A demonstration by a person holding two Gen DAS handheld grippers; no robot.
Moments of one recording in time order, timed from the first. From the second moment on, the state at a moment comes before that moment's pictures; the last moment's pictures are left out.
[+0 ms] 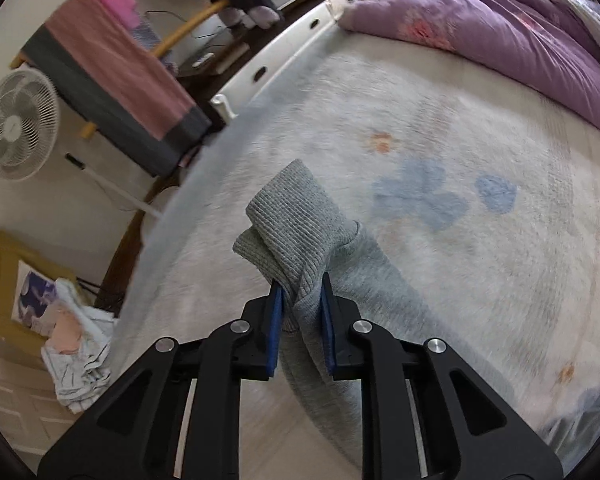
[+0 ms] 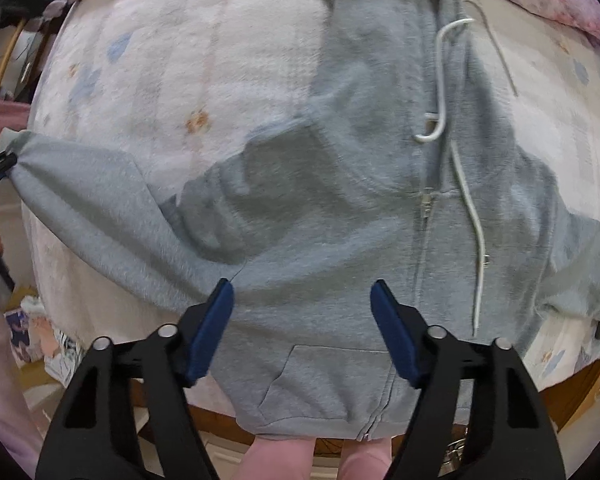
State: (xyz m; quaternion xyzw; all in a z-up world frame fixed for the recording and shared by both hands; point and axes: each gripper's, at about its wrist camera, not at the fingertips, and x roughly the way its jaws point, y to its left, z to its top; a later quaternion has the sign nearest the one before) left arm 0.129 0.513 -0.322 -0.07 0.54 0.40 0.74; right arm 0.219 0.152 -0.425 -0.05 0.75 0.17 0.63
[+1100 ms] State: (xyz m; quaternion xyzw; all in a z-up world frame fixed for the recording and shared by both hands) left arm 0.068 0.317 -0.144 0.03 0.47 0.43 0.77; right arm 0.188 0.217 -0.574 -0.01 0.78 0.20 0.60
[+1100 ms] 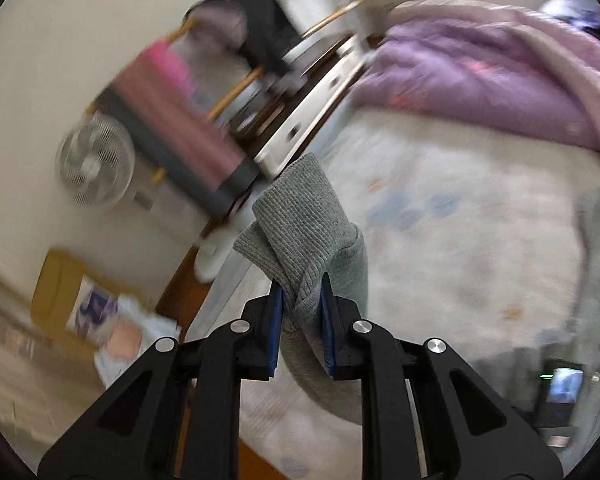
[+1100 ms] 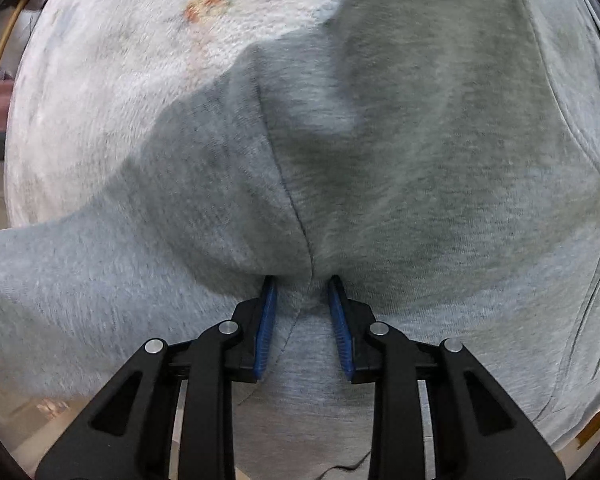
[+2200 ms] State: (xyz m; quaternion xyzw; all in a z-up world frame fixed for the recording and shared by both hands) left arm 0.168 -0.187 -0.408 0.27 0.65 0.08 0.71; right arm 0.180 -0.319 -0.511 0.28 0.74 -0.05 0.62
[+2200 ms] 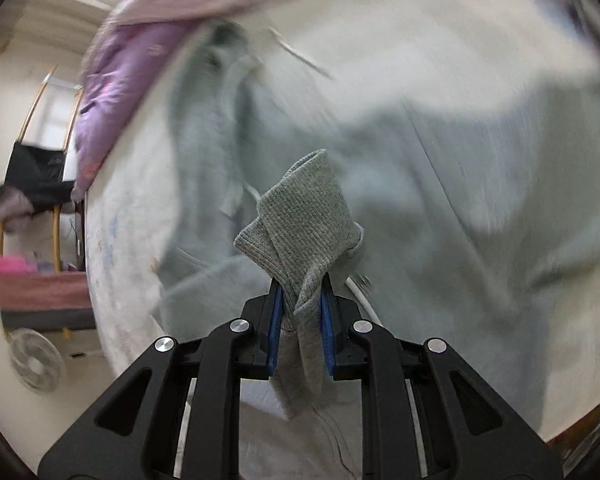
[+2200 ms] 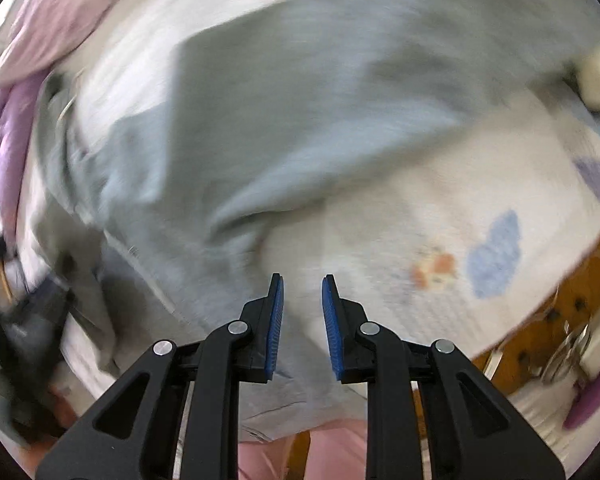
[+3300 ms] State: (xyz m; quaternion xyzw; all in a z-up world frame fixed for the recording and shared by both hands) left arm 0.030 0.204 -0.482 -0.18 0.78 0.33 0.50; right arm 0.203 -0.216 -0.550 0.04 0.82 -0.08 0.56
